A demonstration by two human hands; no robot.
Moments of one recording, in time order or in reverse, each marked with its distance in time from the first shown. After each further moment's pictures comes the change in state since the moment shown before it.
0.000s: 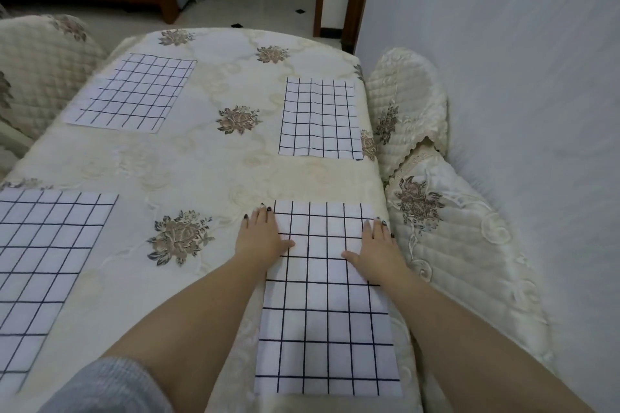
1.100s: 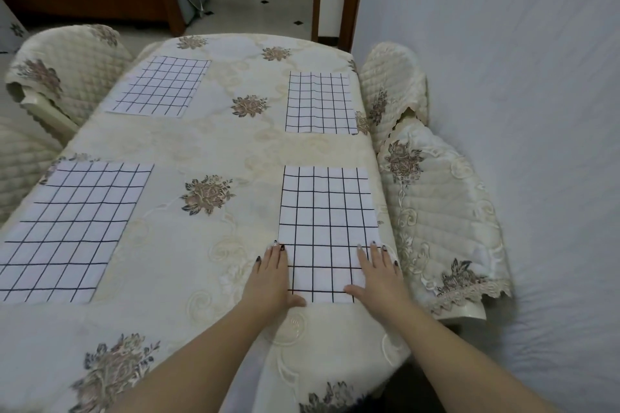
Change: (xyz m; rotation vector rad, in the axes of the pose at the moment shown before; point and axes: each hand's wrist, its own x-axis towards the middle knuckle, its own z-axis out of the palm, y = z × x) left_hand -0.192 -0.008 0.077 -0.049 -0.107 0.154; right_hand -0.172 0.006 0.082 0.064 0.029 -0.059
